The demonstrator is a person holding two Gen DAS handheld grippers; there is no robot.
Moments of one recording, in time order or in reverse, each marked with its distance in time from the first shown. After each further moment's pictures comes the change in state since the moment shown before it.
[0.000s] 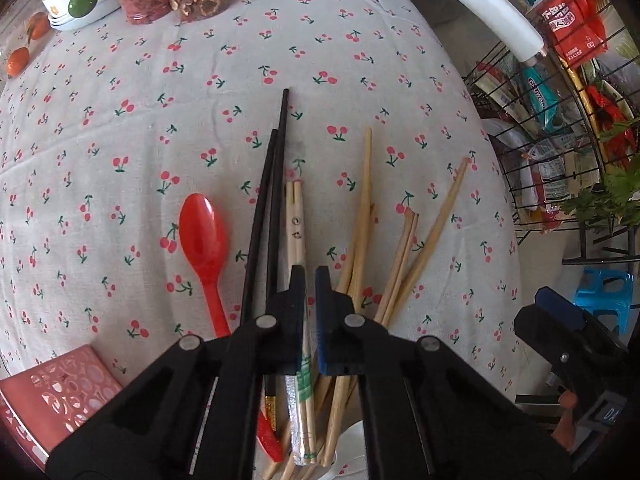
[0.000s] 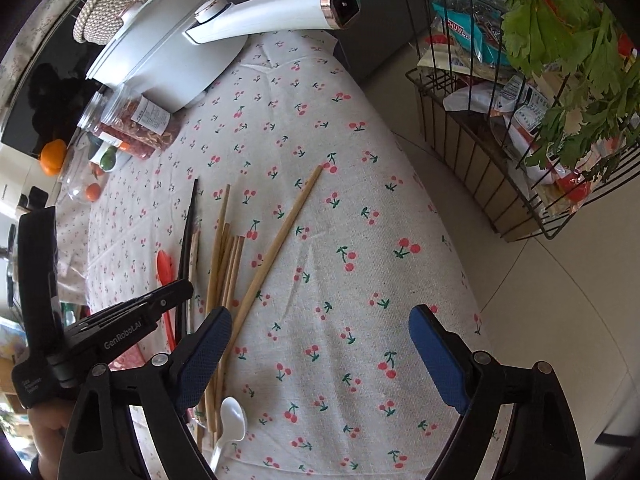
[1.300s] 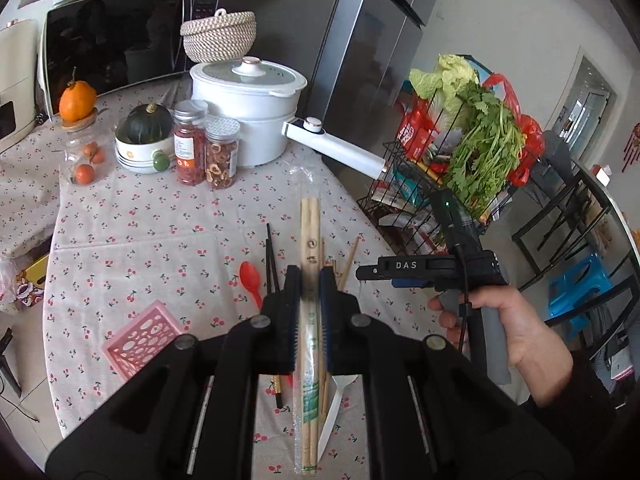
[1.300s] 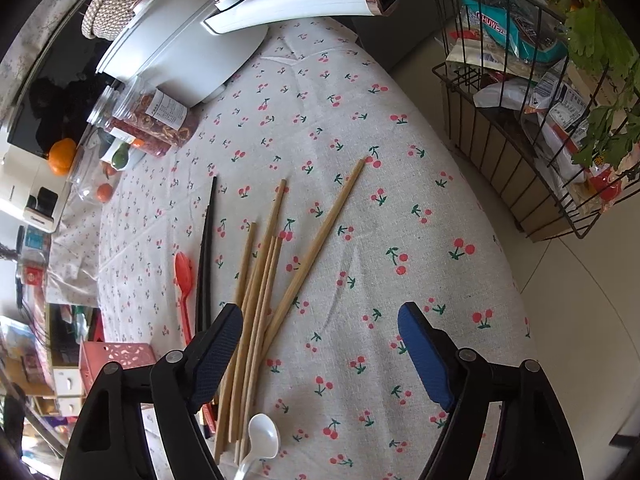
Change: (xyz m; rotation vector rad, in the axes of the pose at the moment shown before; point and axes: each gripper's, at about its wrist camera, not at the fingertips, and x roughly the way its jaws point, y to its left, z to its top) left arm -0.185 0.046 -0.126 0.178 -0.631 -0.177; right arm 0.021 0.026 0.001 0.003 -0.007 0.064
